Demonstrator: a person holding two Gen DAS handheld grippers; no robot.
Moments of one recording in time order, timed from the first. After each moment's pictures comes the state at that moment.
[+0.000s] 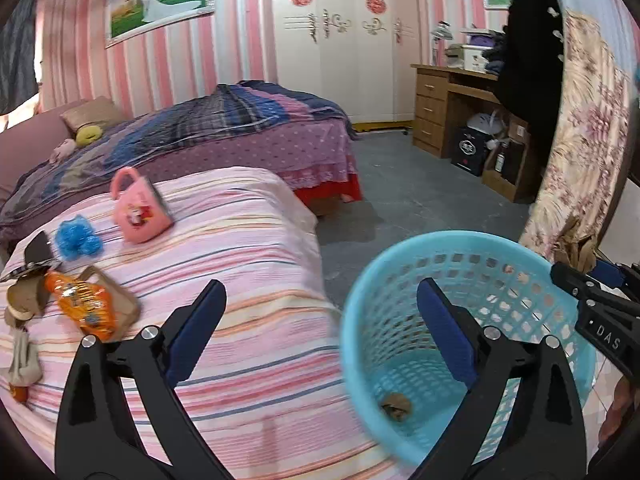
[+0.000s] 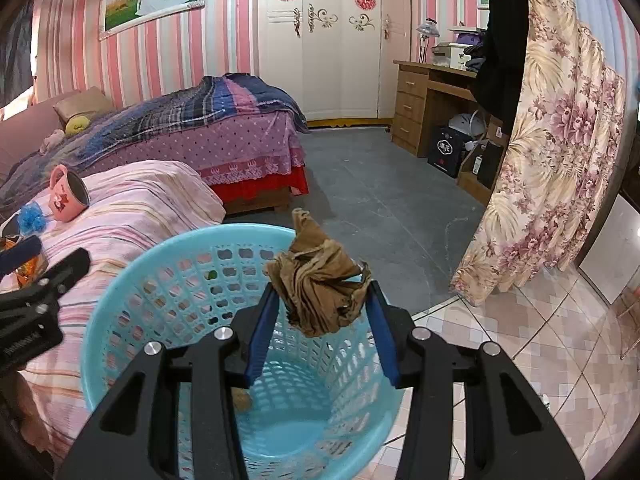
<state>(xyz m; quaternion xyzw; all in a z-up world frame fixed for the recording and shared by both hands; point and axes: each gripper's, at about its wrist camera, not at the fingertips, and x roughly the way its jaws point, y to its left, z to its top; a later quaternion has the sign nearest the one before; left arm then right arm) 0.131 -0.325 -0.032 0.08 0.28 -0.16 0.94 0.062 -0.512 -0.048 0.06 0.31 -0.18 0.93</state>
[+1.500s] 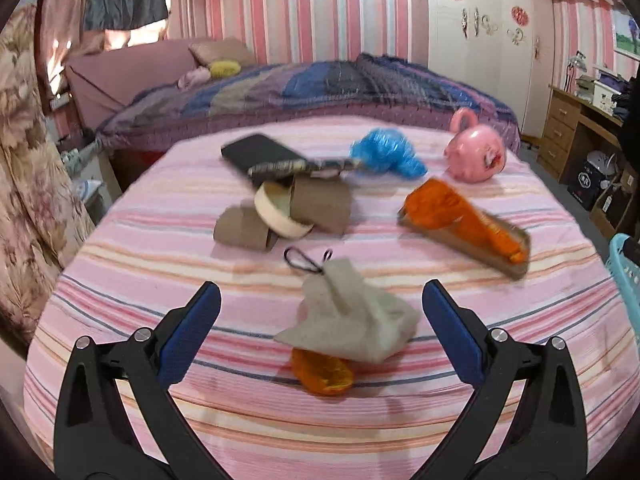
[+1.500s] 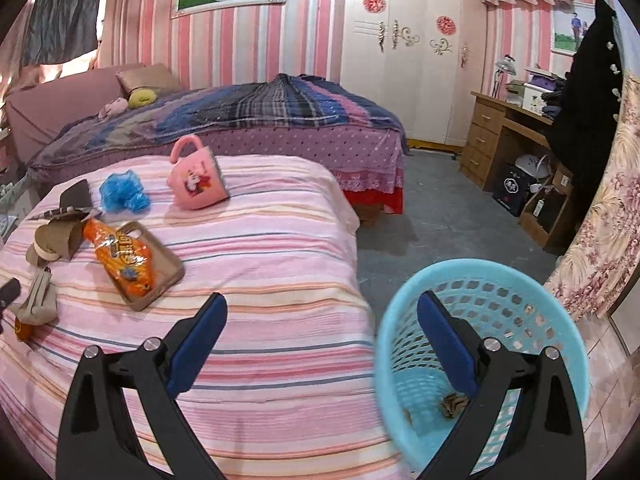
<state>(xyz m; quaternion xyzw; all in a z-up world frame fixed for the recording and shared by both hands) 0.144 0.023 -0.044 0.01 0.33 0.03 0.94 0.127 -0.296 -0.033 0.00 0.30 -0.09 0.95</state>
